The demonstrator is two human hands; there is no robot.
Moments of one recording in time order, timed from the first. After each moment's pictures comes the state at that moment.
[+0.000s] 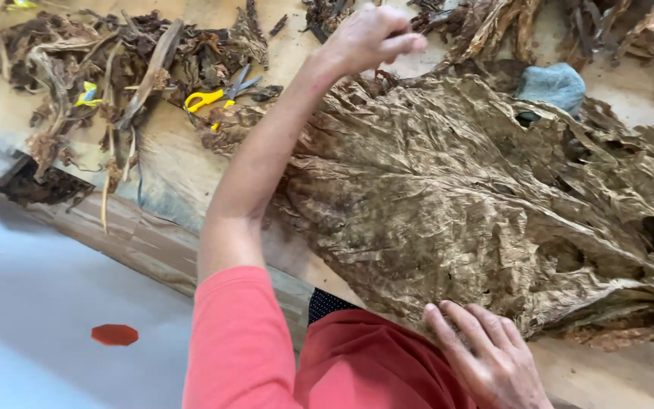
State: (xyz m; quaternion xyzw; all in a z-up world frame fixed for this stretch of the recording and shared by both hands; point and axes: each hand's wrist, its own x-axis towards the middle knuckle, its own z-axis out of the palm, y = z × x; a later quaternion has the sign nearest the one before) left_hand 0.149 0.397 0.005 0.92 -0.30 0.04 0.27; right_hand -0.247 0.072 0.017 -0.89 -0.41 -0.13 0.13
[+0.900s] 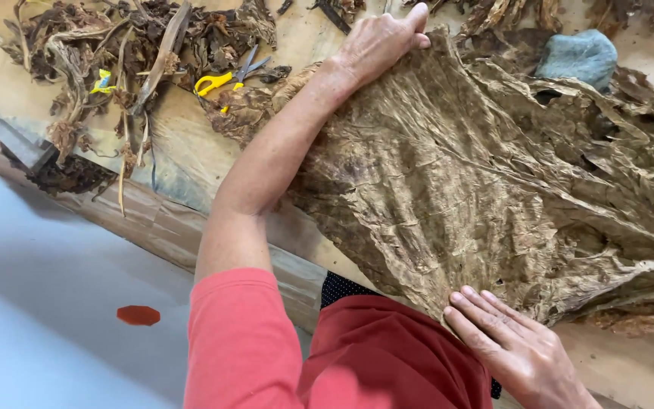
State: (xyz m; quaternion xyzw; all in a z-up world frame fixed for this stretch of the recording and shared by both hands) left_hand 0.135 0.388 -0.037 0.93 -0.32 0.14 0.12; right_hand -0.240 0.056 0.036 -0.85 -0.46 -0.04 0.25
